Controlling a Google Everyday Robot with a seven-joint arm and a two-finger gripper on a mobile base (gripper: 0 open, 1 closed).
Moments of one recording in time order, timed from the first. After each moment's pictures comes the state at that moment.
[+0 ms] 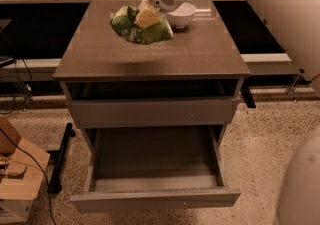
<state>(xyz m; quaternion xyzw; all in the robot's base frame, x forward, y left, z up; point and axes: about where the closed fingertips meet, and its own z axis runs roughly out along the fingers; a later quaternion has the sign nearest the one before) 0.675 0.039 0.968 -0.64 0.68 0.09 0.35</state>
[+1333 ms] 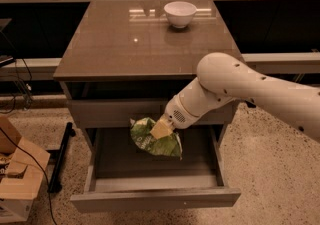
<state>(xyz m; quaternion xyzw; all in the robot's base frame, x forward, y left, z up) 0.509 -0.006 0.719 -0.46 0.83 0.25 0.17</state>
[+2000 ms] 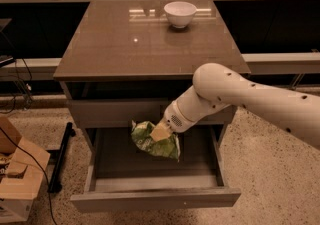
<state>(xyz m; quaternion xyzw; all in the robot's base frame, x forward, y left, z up) 0.522 -0.003 0.684 -0.45 0.84 0.25 0.17</state>
